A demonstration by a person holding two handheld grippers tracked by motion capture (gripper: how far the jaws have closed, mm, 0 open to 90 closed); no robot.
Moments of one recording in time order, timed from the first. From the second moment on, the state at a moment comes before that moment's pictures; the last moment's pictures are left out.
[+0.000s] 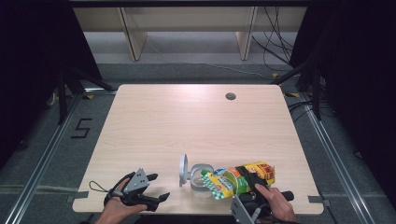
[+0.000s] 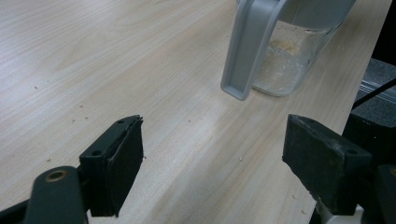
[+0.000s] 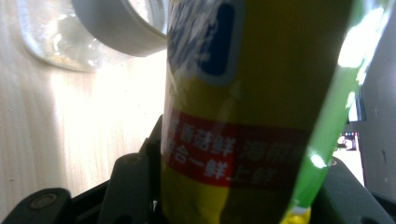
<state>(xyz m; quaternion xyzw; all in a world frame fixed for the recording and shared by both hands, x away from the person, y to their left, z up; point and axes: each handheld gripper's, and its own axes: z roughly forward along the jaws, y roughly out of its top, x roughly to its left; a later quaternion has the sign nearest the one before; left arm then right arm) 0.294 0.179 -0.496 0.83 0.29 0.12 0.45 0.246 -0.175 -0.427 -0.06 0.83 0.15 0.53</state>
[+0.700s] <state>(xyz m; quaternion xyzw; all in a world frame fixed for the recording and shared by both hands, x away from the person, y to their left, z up) 0.293 0.179 -0.496 0.83 0.29 0.12 0.45 0.237 -0.164 -0.435 -0.11 0.81 0.06 0.58</state>
